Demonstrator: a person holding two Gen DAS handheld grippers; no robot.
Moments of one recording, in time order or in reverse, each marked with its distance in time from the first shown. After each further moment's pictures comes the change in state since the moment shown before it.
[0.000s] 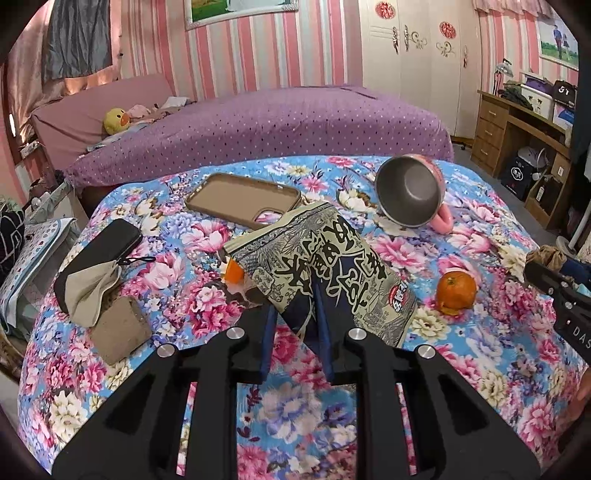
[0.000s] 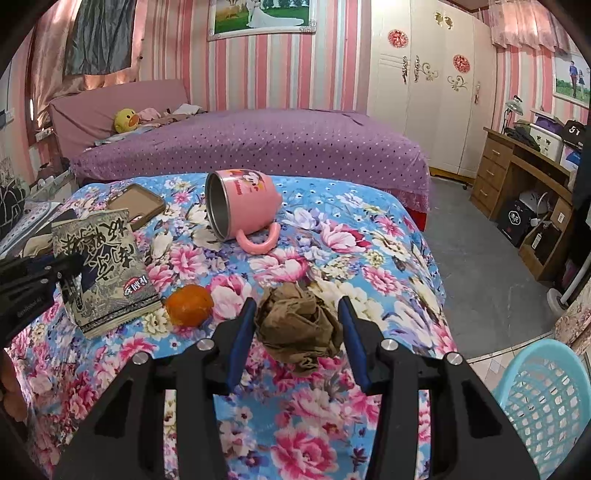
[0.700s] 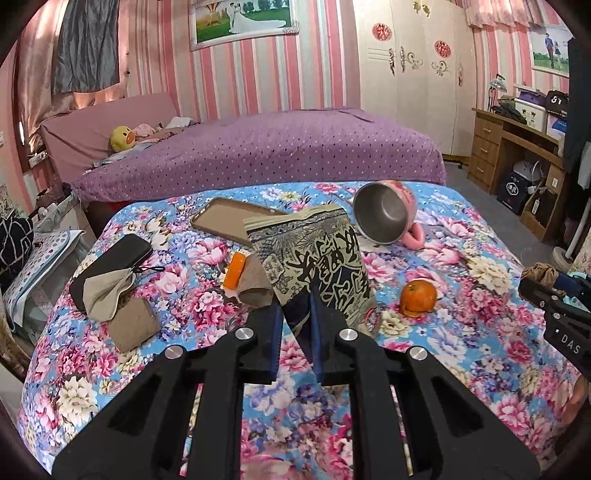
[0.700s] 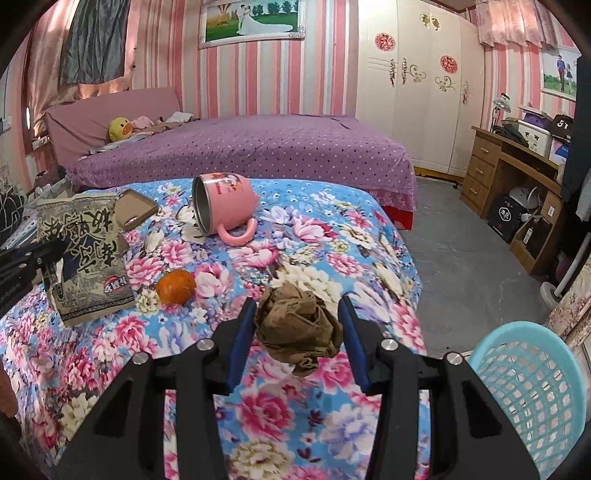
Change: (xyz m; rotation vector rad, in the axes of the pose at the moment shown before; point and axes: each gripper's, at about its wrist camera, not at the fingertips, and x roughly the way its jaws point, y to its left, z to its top) left arm -0.047 -0.016 -0.007 -0.002 -0.096 -0.002; right arm -0.030 -0.027 -0.015 0.031 -0.025 -0.020
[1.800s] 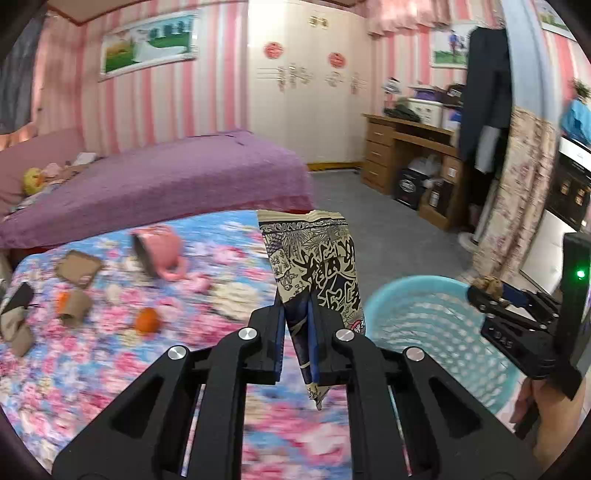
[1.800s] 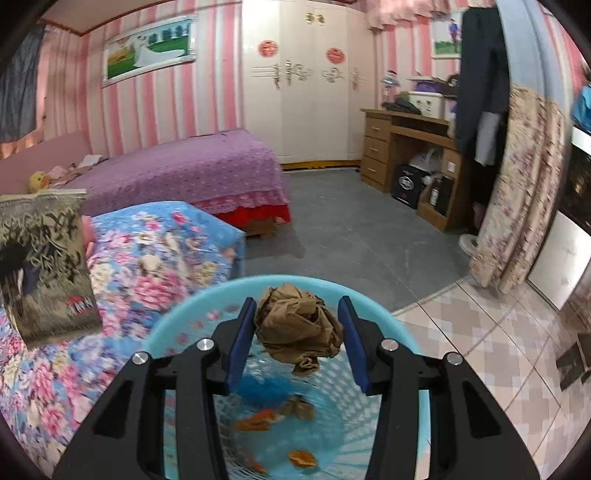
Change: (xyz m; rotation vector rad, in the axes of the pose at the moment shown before) left arm -0.097 -0.238 0.001 0.146 -0.068 -0.369; right arm -0.097 -0.226 -0.060 0.237 -0.042 -0.292
